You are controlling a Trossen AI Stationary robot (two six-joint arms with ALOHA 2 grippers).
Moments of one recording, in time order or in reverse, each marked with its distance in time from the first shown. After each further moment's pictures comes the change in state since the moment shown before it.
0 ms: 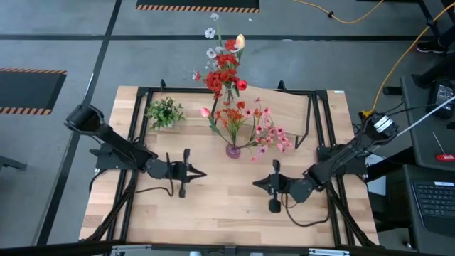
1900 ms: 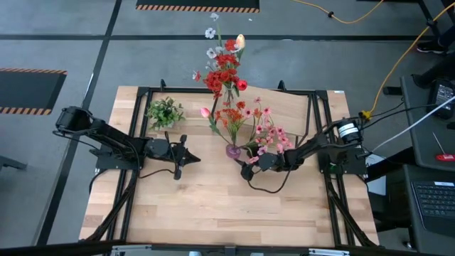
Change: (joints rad) left arm 0.367 -0.169 -0.231 -0.036 0.403 -0.058; right arm -0.461 0.405 0.000 0.364 -0.142 -0.011
